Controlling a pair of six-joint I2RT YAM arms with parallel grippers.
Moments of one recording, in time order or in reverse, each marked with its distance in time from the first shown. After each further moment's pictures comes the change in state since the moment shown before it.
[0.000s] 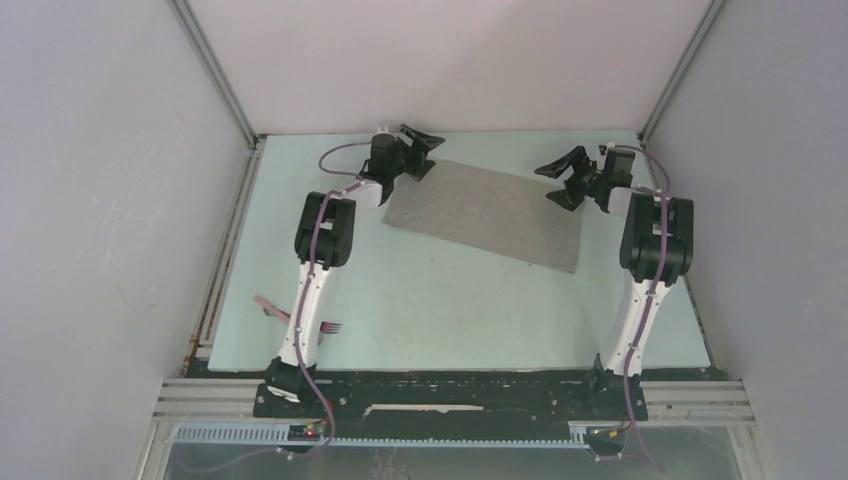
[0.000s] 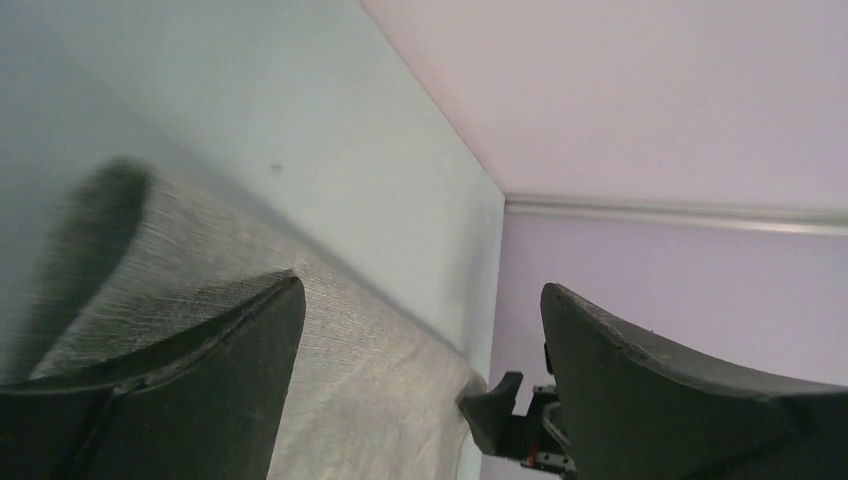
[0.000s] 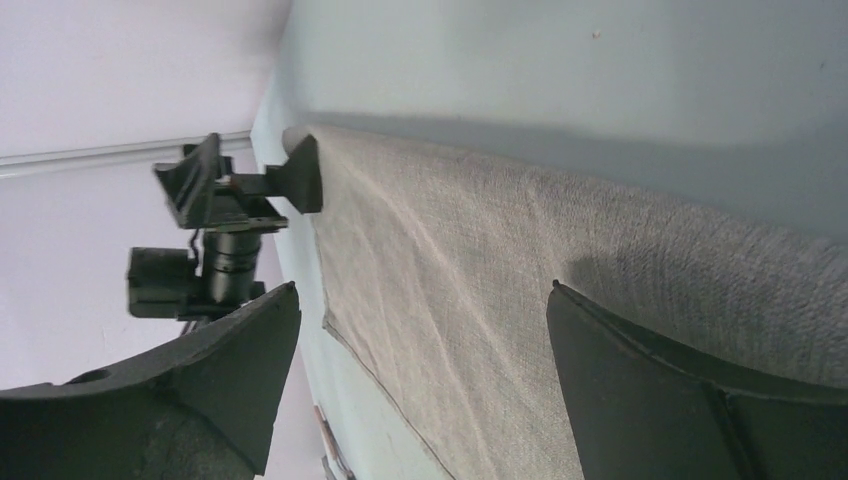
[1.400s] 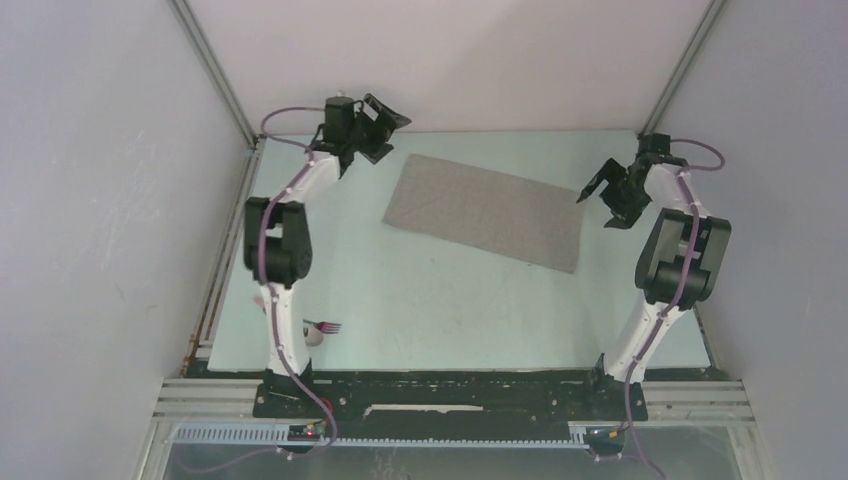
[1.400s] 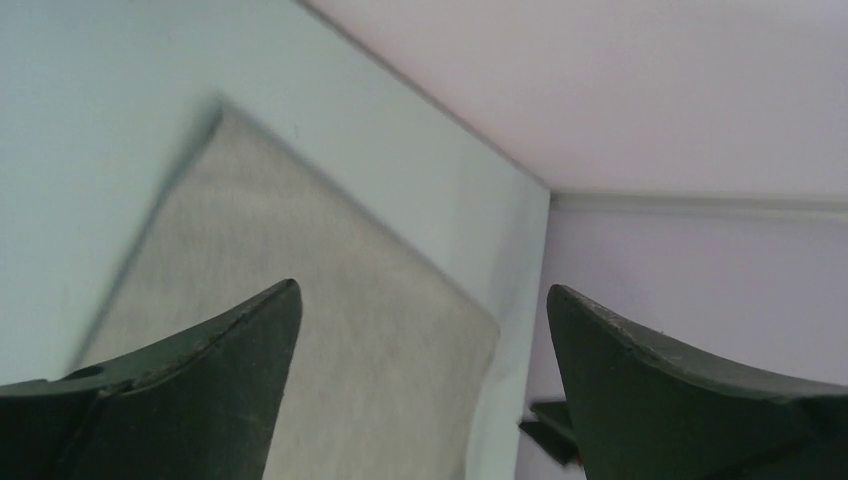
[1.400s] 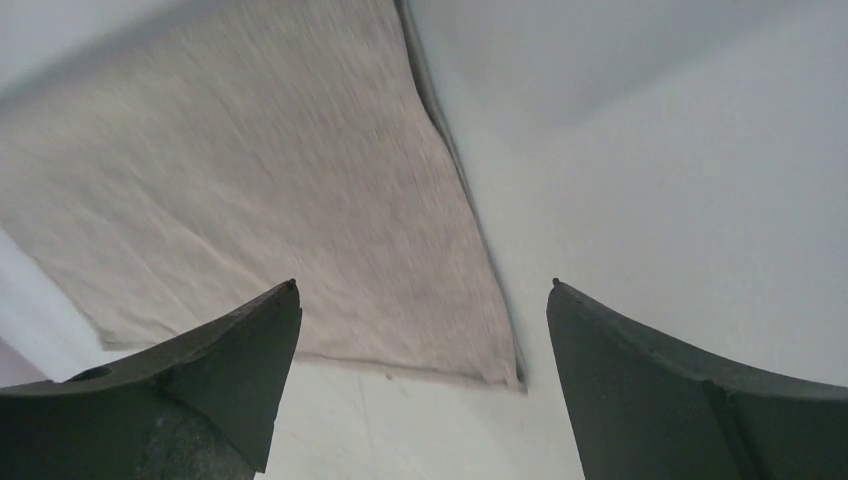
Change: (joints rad) left arm 0.103 -0.361 -0.096 -0.471 -0.042 0.235; right arm -0.103 -0.193 0.196 -0.892 0.450 -0.388
